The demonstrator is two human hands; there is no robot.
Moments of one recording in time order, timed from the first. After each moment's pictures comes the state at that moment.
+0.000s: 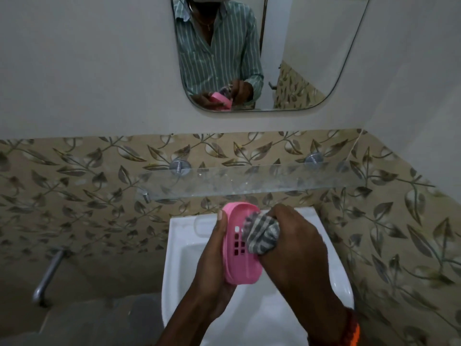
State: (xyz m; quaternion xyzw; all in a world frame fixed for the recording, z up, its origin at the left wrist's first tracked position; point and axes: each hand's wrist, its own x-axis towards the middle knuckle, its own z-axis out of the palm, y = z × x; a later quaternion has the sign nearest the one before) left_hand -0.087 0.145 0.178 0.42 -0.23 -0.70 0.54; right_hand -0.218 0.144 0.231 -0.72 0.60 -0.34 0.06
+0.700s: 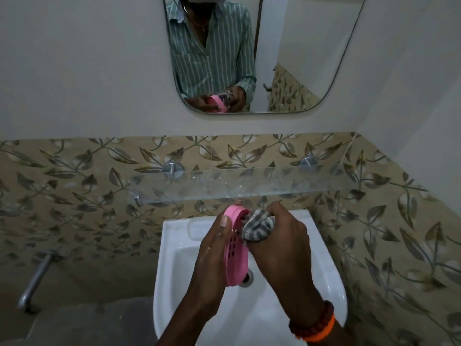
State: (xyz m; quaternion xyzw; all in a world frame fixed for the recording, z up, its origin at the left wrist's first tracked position) left_hand -0.093 0.141 0.179 0.49 -0.34 -0.59 0.55; right_hand -0.212 0.120 0.216 -0.61 0.68 -0.36 0.17
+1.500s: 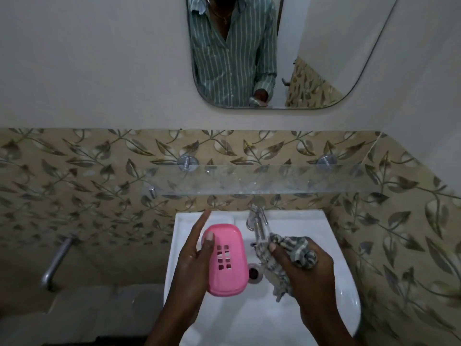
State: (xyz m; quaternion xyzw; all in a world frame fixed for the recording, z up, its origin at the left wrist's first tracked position) left_hand -0.043 0.144 0.131 0.53 -0.38 -0.52 0.55; right_hand -0.247 0.135 0.149 -0.46 0.55 -0.56 0.42
